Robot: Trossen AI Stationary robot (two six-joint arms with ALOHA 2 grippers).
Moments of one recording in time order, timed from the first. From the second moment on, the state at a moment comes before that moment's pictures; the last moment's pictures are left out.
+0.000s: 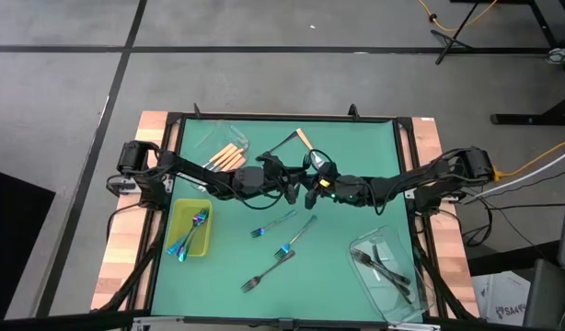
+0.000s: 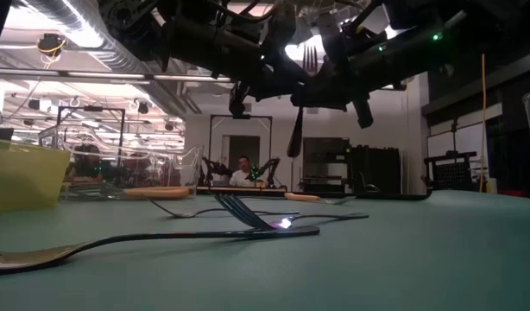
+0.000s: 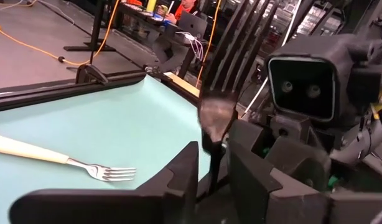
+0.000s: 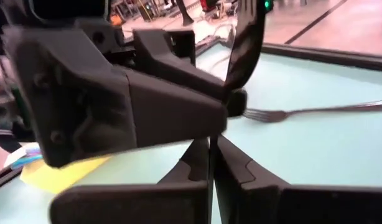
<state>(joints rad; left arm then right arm) -0.02 1.76 0.88 0.76 -0.47 -0.49 0.09 1.53 0.65 0.60 0.48 0.57</state>
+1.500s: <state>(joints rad) -0.02 1.76 0.88 0.73 -0.47 -0.49 0.49 0.90 0.65 -0.23 -0.19 1.25</state>
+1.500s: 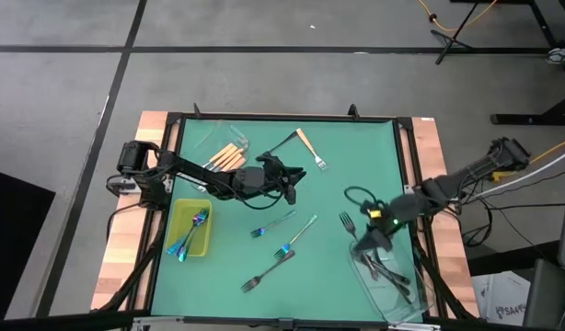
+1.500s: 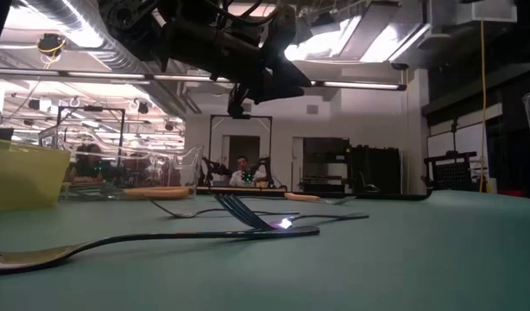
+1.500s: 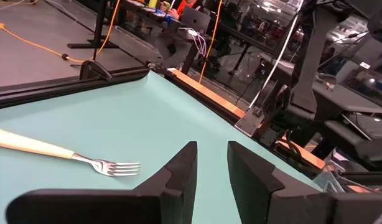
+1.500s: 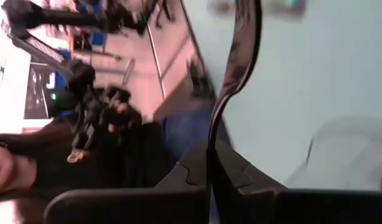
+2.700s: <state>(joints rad) -0.02 1.76 0.88 0.73 -0.47 -0.49 0.91 1.27 0.65 -0.55 -0.14 1.67</state>
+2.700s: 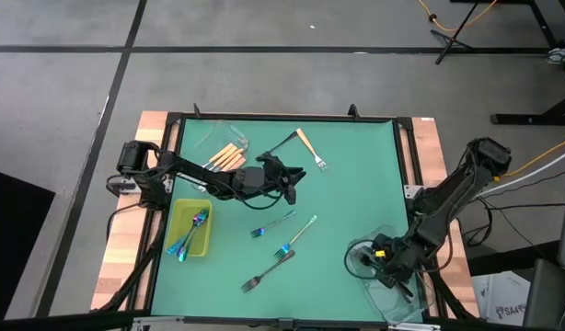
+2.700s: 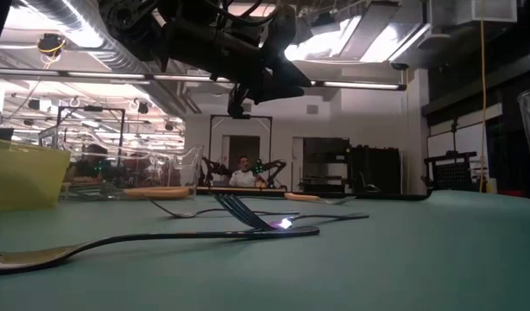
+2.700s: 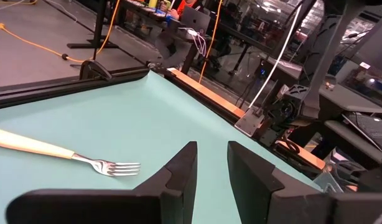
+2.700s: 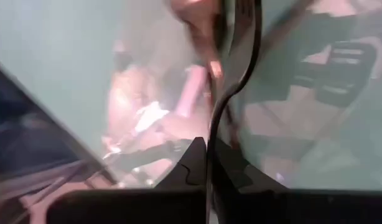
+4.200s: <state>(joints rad) -0.02 1.76 0.88 0.73 -0.49 -0.49 0.91 1.33 0.65 -0.60 -0.12 1.68</state>
